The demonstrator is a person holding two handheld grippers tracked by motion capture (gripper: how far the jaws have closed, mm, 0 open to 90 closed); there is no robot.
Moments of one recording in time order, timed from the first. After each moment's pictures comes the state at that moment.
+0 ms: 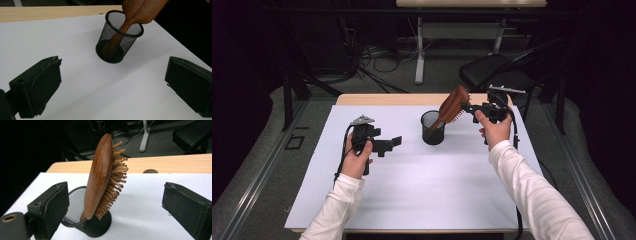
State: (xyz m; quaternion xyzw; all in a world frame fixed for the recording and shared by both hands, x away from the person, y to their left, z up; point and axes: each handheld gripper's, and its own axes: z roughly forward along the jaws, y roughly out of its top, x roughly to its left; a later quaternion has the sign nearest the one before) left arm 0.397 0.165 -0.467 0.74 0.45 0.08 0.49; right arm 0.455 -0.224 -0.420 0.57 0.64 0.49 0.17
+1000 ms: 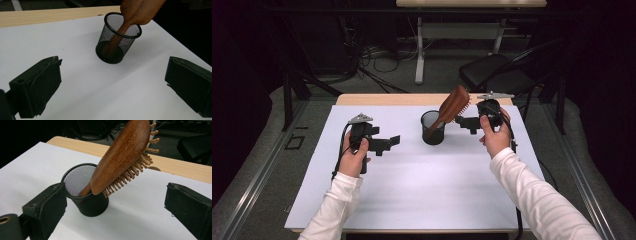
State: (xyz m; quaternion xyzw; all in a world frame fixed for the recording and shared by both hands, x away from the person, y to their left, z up) left arm 0.397 0.169 -0.460 0.75 0.44 0.08 0.49; right arm 0.433 -0.207 -0.424 0.49 0.73 0.44 0.21
